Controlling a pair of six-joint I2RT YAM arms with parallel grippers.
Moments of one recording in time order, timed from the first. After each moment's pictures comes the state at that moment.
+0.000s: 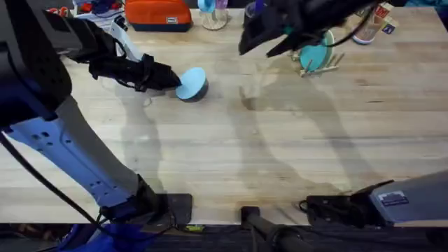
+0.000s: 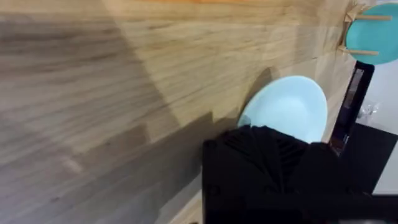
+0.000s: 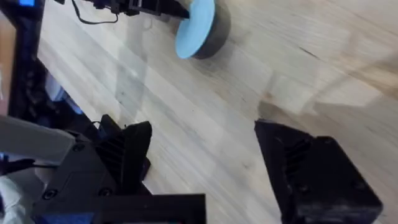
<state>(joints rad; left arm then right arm) 0.34 2.08 1.28 -0.87 0.89 0.22 0.32 1.66 1.57 -1.05 -0.62 0.06</state>
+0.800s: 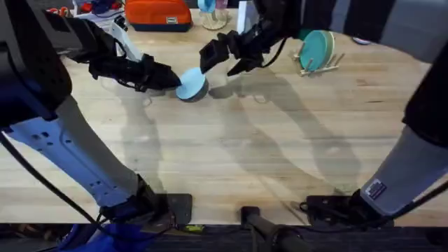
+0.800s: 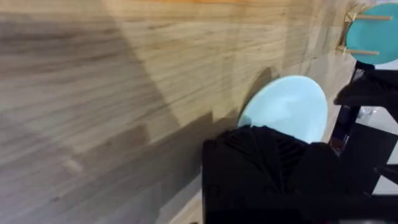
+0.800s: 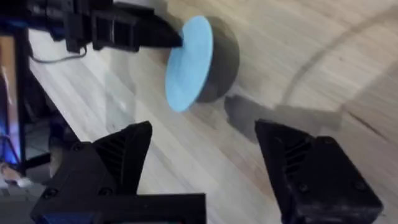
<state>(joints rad) 0.34 2.08 1.28 -0.87 0.89 0.22 0.48 2.00 1.57 -0.69 -0.63 0.25</state>
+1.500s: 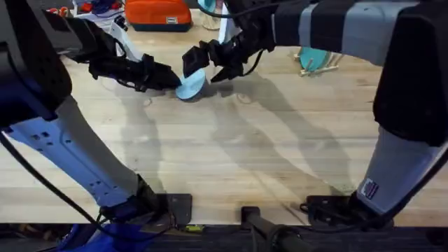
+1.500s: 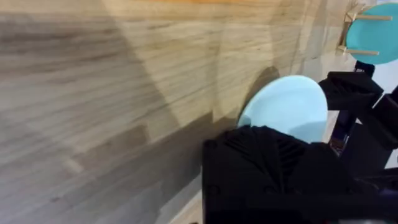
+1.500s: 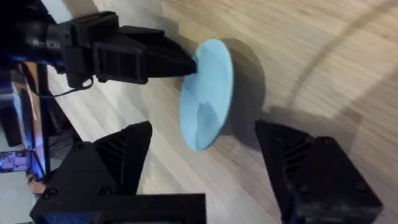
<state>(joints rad) 0.34 2.08 1.28 -0.87 0.89 0.22 0.56 2.10 1.57 -0.49 -0.62 0.44</state>
